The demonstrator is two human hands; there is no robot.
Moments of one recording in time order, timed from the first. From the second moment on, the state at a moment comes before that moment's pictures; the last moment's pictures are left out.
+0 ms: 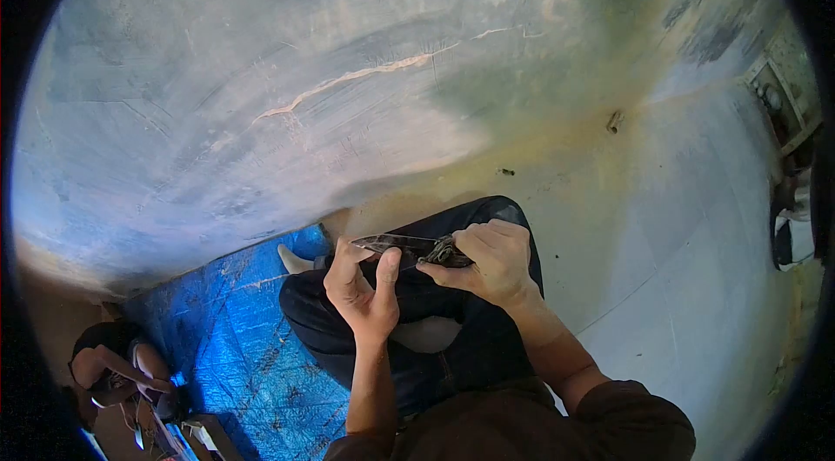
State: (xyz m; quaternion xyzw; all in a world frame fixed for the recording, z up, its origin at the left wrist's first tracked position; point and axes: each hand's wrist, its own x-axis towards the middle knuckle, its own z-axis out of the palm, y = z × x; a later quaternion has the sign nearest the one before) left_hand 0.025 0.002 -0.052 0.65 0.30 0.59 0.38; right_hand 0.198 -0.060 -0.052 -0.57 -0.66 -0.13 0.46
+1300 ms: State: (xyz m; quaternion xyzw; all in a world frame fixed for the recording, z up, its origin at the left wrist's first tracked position) left_hand -0.002 0.021 -0.088 0.48 0.07 0.64 0.59; right_hand 0.212 -0.066 -0.034 -0.43 -0.70 -0.10 0.56
